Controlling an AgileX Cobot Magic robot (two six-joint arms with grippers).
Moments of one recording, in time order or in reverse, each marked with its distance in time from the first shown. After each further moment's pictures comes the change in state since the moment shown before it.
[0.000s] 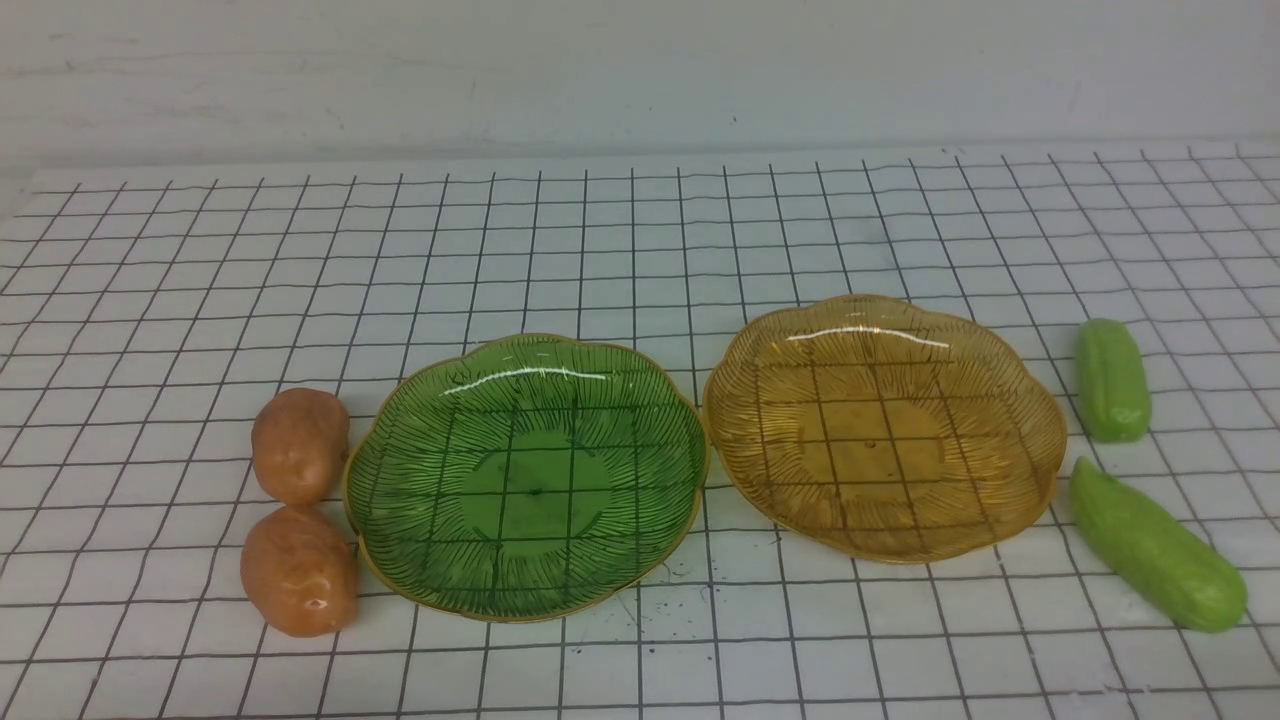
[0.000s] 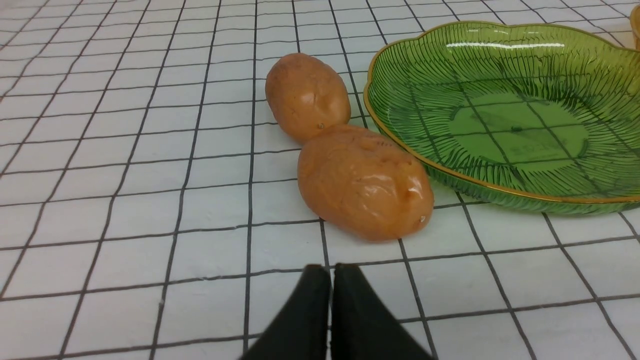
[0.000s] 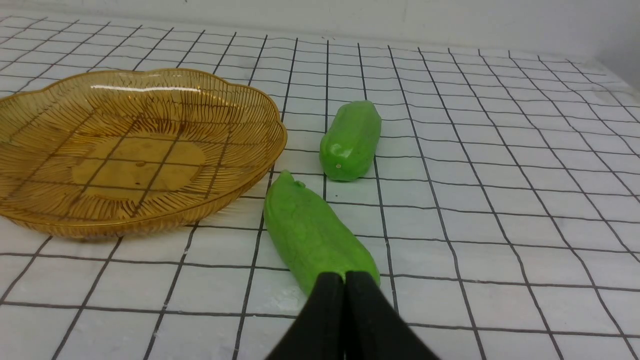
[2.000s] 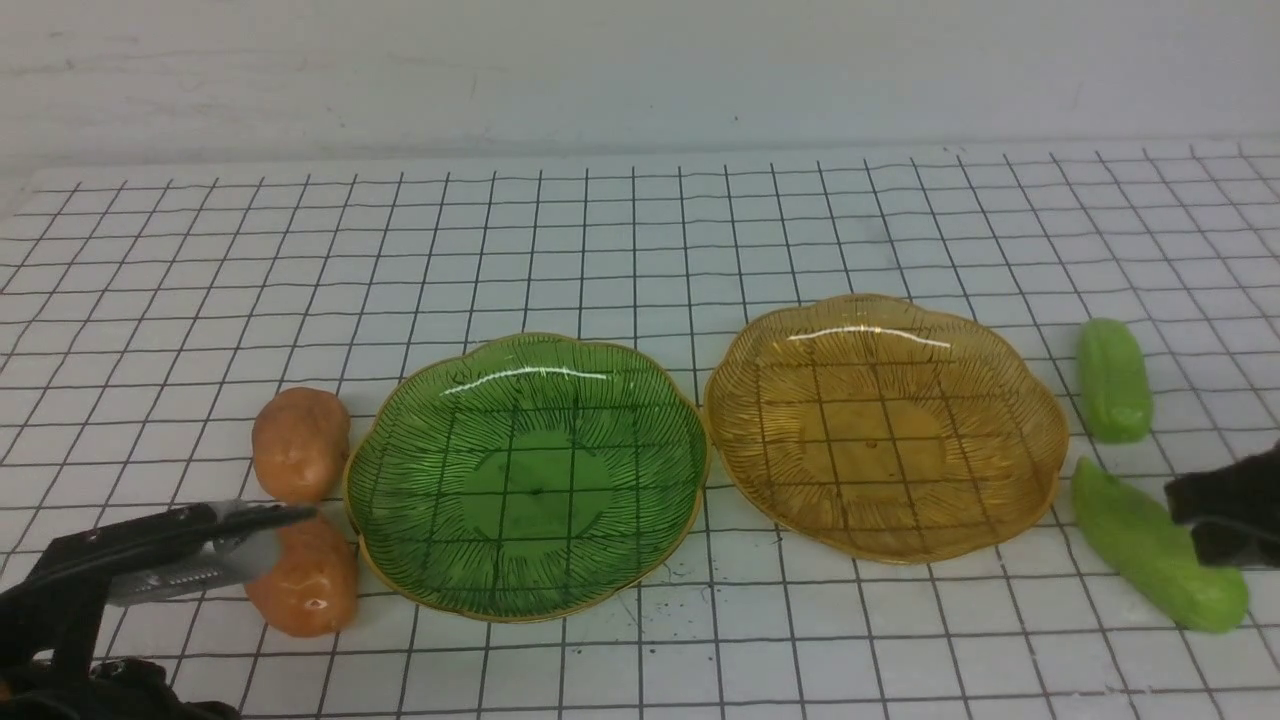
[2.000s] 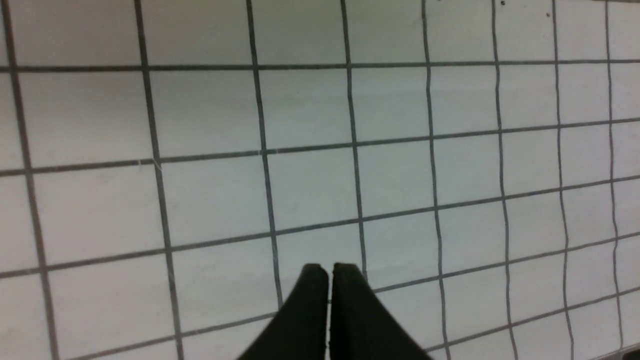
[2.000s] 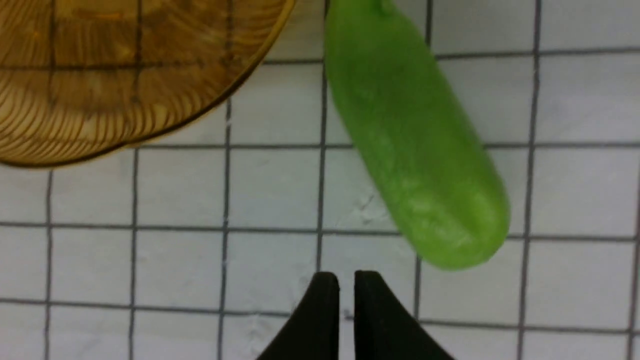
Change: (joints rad) right arm 0.000 1.374 -0.879 0.173 0.477 -0.055; left arm 0.000 0.919 -0.521 -0.474 0.529 0.134
